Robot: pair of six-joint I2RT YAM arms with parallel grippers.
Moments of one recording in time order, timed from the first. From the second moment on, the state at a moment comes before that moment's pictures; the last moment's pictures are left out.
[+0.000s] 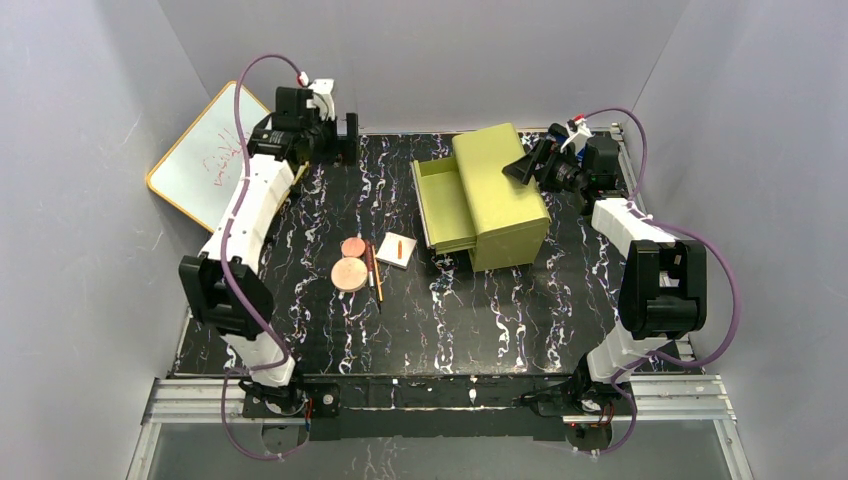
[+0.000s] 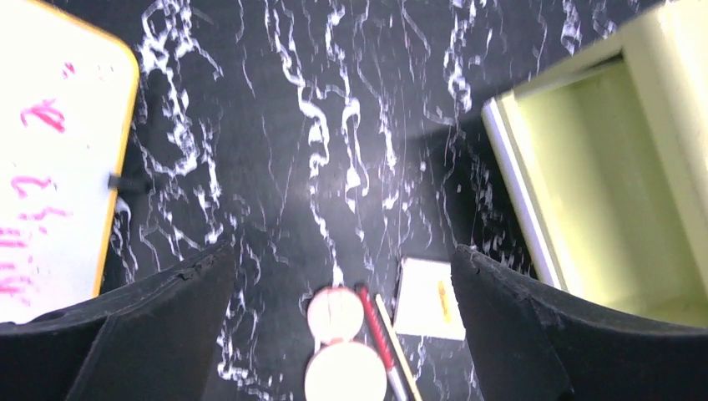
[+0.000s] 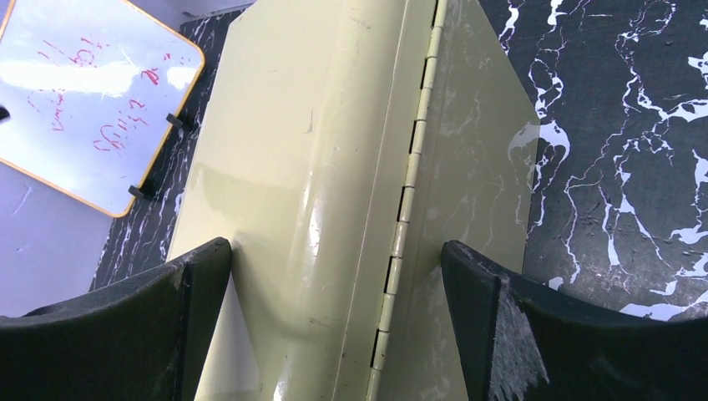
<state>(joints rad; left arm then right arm) -0.20 1.74 1.80 -0.72 0.09 -0.09 0.04 1.66 1.09 0.17 -0.61 0.45</state>
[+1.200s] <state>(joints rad) -0.55 1.74 1.19 -0.42 0.04 0.02 0.03 1.64 1.02 0.28 -0.64 0.47</state>
